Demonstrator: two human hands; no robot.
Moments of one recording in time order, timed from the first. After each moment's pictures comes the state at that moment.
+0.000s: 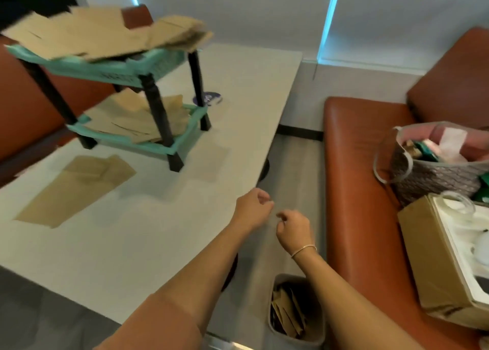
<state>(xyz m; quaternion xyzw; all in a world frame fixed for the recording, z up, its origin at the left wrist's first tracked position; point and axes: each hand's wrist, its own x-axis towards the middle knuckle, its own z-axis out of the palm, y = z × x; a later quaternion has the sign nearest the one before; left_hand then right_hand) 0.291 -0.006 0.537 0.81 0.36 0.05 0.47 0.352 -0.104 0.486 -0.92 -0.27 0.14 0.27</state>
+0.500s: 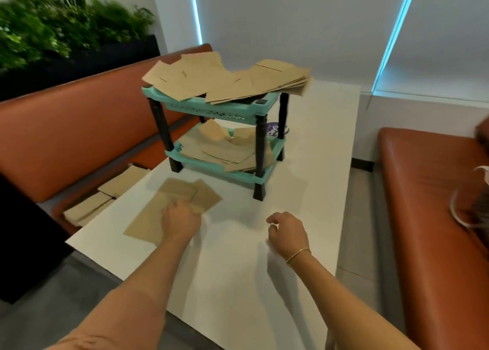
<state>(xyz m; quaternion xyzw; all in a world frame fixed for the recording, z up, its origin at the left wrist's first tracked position) 0.097 0.254 0.541 0.79 0.59 0.07 0.17 0.241 0.074 0.537 -0.88 -0.36 0.14 0.29</state>
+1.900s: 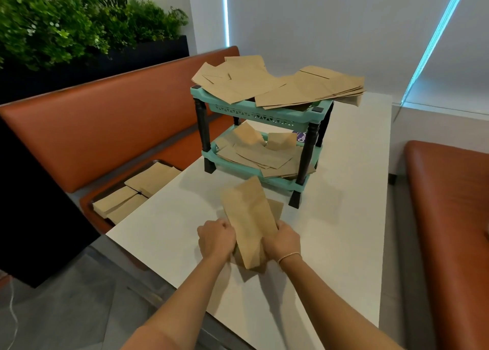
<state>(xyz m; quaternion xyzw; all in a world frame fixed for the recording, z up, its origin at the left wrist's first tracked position) 0.074 0.233 0.530 0.72 0.60 0.14 0.33 0.171 0.143 0.543 -0.86 -0.26 0.27 0.34</state>
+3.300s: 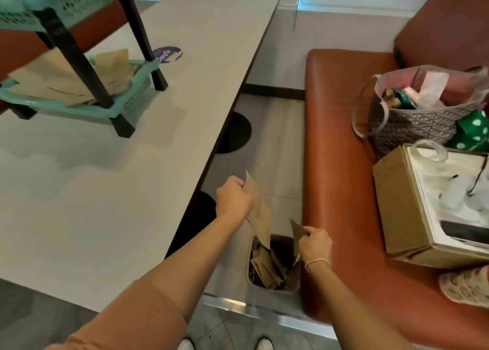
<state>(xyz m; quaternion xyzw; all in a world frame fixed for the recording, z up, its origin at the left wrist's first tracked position) 0.314 -0.082 0.483 0.77 0.46 0.04 0.43 0.374 -0.247 0.358 -0.93 -0.02 0.19 0.30</state>
